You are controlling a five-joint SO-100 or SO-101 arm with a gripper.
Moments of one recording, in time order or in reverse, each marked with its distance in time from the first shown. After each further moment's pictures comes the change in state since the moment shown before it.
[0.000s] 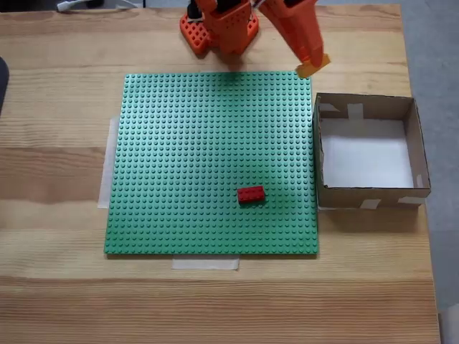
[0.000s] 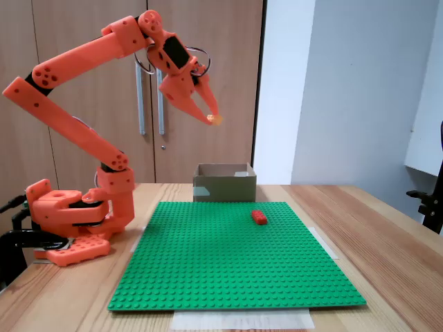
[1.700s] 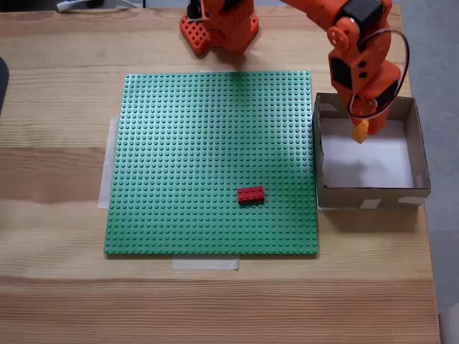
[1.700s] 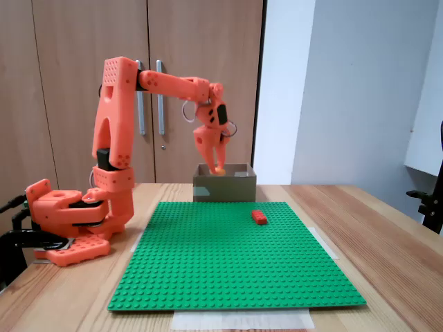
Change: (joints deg) arm -10.4 -57.8 -23.8 -2.7 3.6
